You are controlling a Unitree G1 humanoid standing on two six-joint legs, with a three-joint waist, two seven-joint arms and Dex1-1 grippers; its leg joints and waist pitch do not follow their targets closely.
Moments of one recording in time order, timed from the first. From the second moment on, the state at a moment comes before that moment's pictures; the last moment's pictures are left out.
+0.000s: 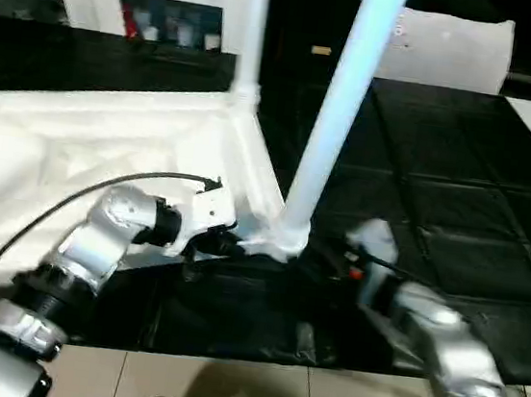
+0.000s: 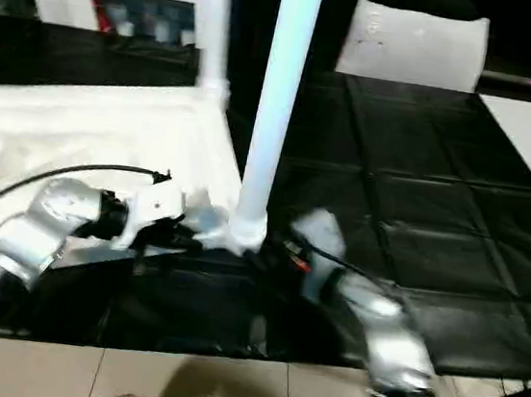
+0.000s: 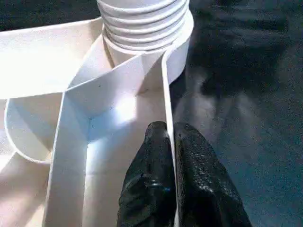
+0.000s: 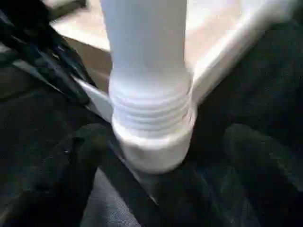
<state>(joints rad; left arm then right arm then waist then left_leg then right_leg) -0.56 0.47 -0.32 0.41 0.07 0.11 -1.23 -0.24 -0.36 0.12 0.18 0.25 0.20 0.87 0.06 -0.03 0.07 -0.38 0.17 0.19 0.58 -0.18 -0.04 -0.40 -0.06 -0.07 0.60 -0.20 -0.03</state>
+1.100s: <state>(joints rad) -0.67 0.48 -0.43 0.57 0.04 -0.09 -1.48 -0.38 -0.48 0.28 0.25 0.25 0.17 1.27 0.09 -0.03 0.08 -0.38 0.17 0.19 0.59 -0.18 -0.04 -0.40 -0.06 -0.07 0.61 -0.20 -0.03</state>
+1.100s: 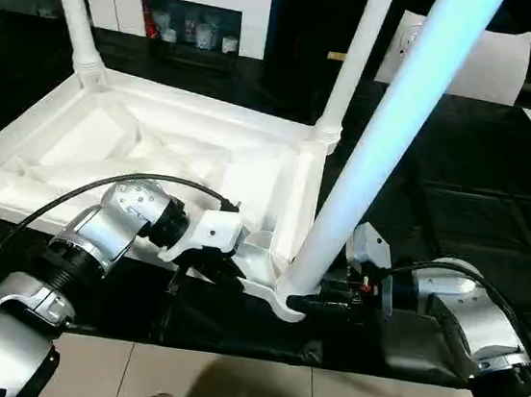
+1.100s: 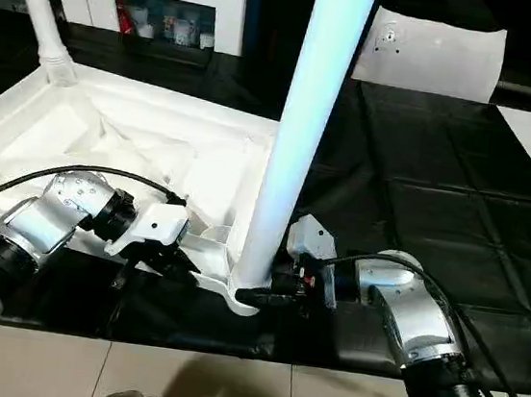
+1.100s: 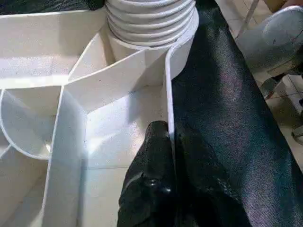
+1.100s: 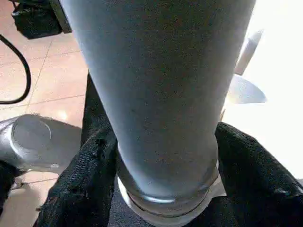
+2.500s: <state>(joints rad) -0.59 0.32 -0.28 0.40 0.13 0.25 -0.96 -0.28 -0.21 0.07 0.21 0.17 0.23 0.65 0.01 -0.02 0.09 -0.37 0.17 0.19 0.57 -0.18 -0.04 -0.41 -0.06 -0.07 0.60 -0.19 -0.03</state>
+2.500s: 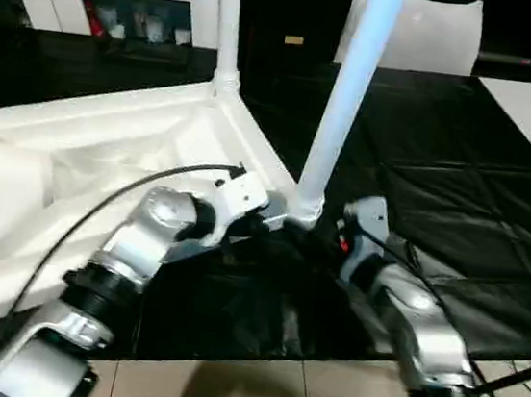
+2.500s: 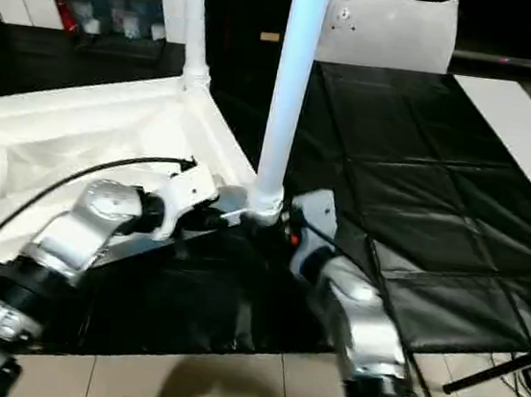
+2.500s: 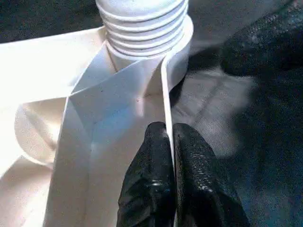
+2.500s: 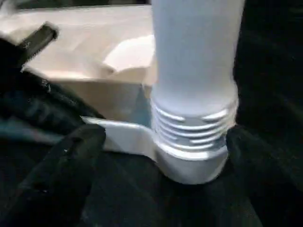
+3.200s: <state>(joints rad) -0.69 0.43 -0.39 0.60 0.06 -0.09 -1.42 -0.40 -0.48 0.21 0.29 0.20 0.11 1.21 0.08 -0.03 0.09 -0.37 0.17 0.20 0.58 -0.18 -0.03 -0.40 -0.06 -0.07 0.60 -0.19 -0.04</state>
